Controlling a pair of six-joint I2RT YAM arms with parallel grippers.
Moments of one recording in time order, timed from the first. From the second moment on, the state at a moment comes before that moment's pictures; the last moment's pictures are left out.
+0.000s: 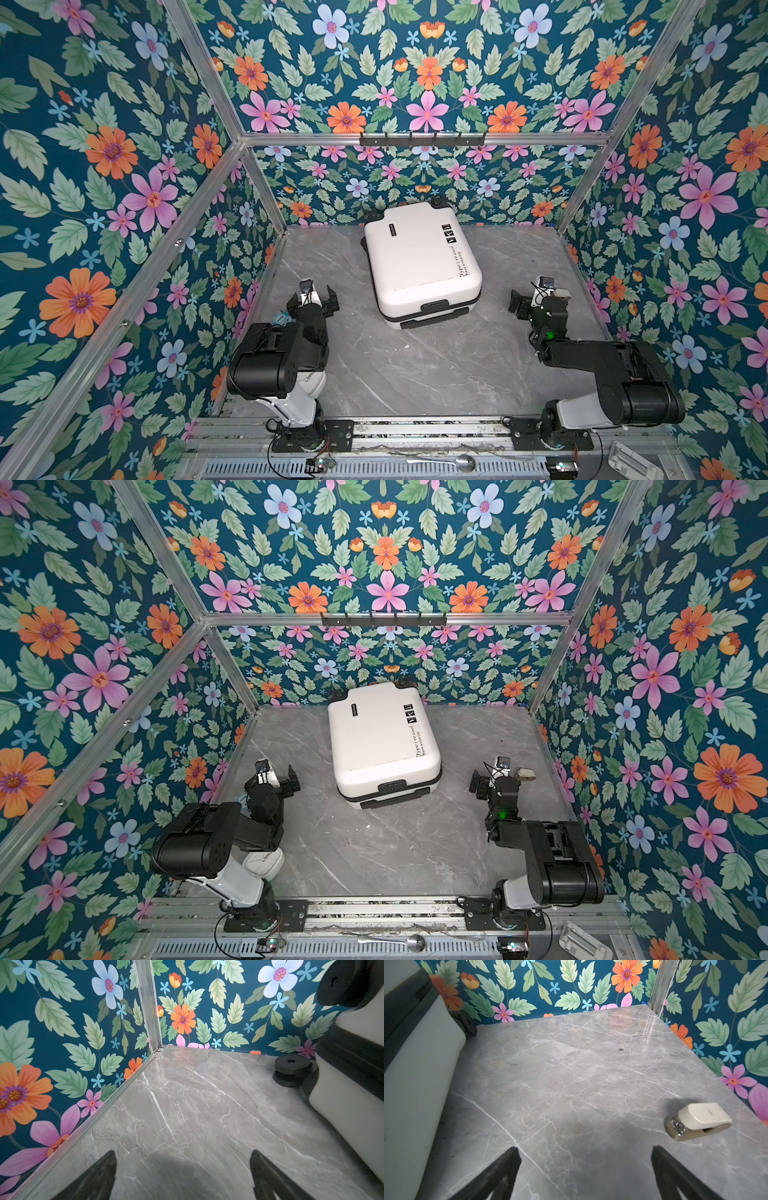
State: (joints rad) left arm -0.05 1.62 0.27 1.20 -0.32 -0.02; right arm -0.02 1.44 0.31 0.78 0.09 0.10
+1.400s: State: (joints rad) left arm -0.04 1.62 0.26 1.20 -0.32 -0.03; right arm -0.02 1.44 0.31 0.78 0.08 0.10
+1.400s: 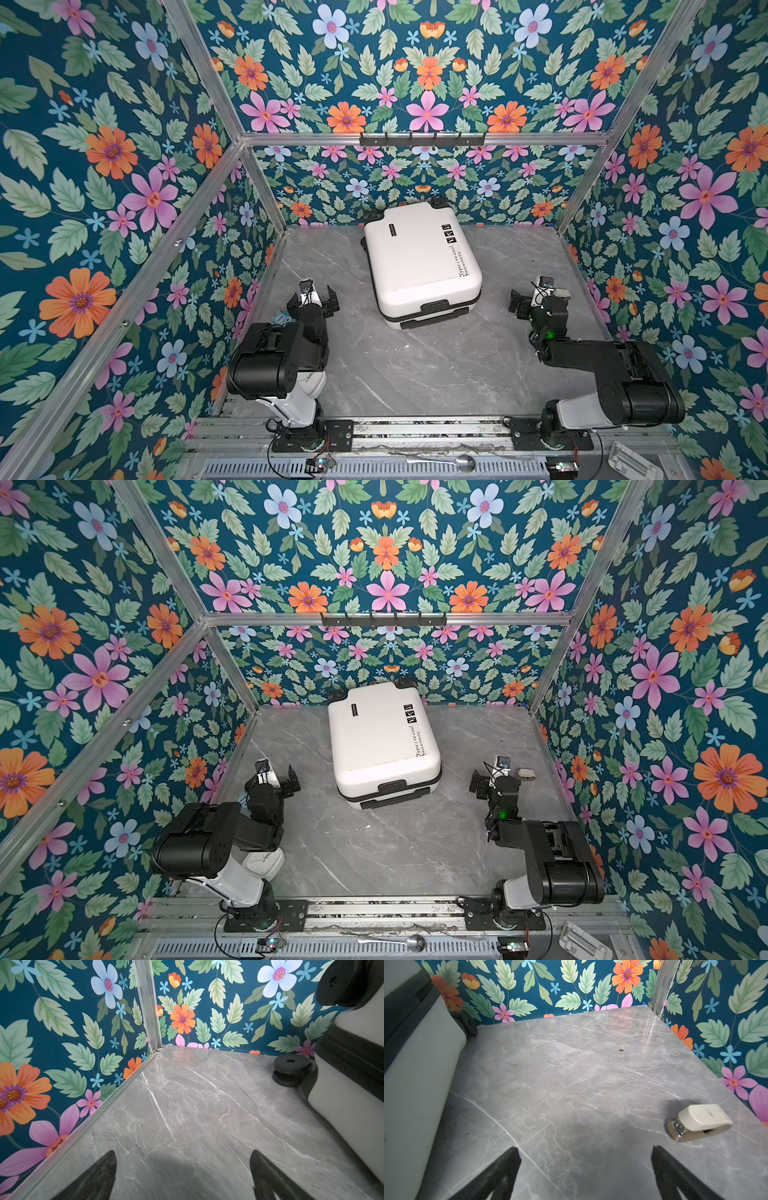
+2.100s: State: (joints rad) left arm -0.01 1.62 0.23 1.34 -0.28 -0.07; right arm -0.02 1.44 0.30 0.82 0.11 0.11
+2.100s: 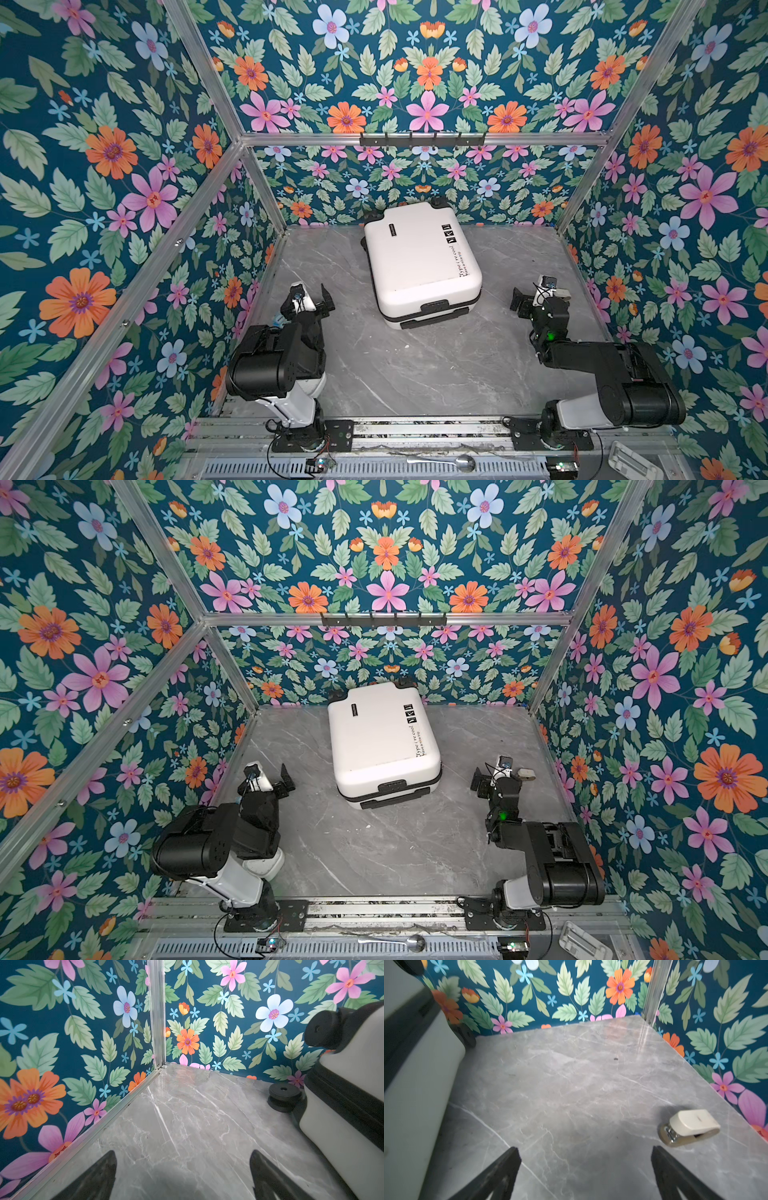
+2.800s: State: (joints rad) left arm -0.02 1.62 0.28 1.16 -0.20 -0.02; right arm -0.02 1.44 0.30 0.79 0.11 0.11
